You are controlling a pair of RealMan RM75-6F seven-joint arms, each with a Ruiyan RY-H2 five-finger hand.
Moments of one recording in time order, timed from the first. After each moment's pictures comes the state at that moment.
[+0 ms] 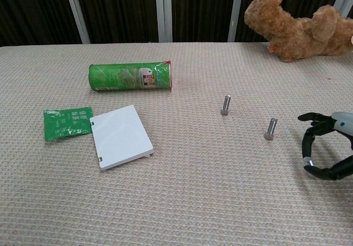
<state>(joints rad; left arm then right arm) -0.03 -1.06 -0.09 -1.69 1.42 1.55 0.04 0.33 -1.45 0.08 -1.86 -1.03 1.18 -0.31</state>
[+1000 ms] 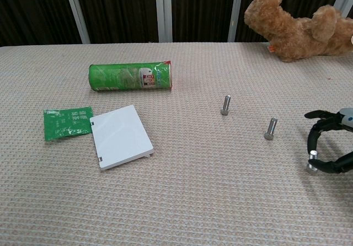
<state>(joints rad) -0.03 -1.07 -0.09 -1.69 1.42 1.55 0.05 0.33 -1.43 0.11 -1.86 -1.00 1.16 -0.22</state>
